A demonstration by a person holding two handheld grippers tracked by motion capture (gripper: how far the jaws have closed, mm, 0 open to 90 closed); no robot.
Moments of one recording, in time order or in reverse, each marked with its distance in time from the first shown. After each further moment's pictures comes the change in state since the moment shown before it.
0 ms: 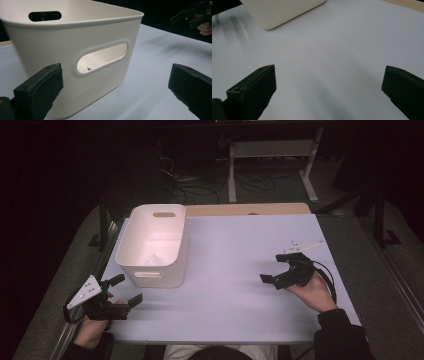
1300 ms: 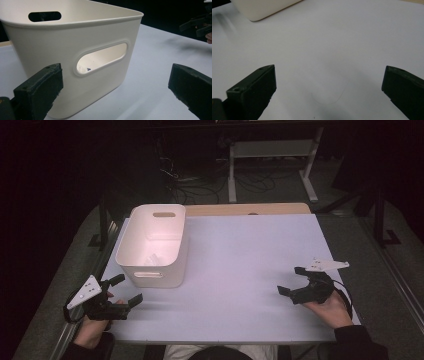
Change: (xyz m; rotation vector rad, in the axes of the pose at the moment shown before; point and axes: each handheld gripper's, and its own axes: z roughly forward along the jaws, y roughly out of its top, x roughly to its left) left arm 0.000 0.000 0.000 -0.002 -0.002 0.000; right arm -0.007 -0.060 -0.030 -0.068 -0.089 0.044
